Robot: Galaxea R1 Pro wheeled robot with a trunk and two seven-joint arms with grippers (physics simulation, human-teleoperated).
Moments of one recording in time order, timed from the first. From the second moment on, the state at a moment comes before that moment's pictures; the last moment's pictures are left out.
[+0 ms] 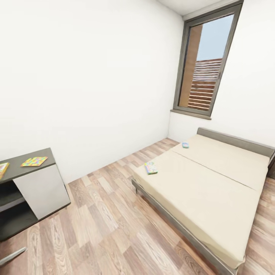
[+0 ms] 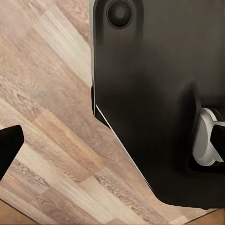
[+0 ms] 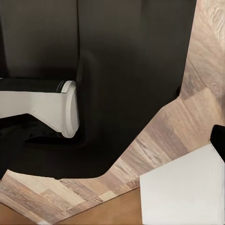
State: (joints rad) left arm 0.00 0.02 0.01 -0.01 0.01 -0.08 0.00; right arm 0.00 0.08 0.01 0.00 0.01 0.01 0.00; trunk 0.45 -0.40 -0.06
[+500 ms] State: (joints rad) left arm 0.00 0.02 0.00 -0.01 0.01 -0.08 0.00; right arm 0.00 0.08 0.01 0.00 0.01 0.01 0.00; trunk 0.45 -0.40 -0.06
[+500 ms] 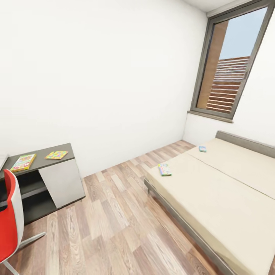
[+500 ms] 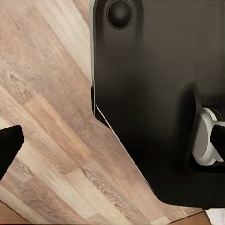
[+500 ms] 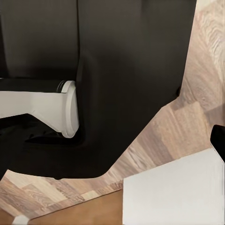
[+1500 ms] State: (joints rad) left arm 0.00 0.02 0.00 -0.01 0.01 -0.08 0.00; right arm 0.00 0.08 0.00 0.00 0.01 0.01 0.00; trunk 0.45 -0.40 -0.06
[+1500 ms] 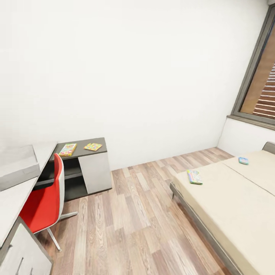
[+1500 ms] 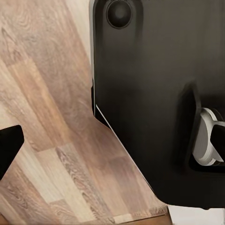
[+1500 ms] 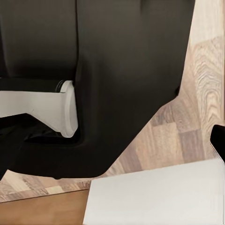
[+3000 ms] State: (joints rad) left arm 0.00 0.01 0.00 -0.01 0.00 -0.08 -0.01; right arm 0.00 0.08 0.00 0.00 0.00 0.01 0.00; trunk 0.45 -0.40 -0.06
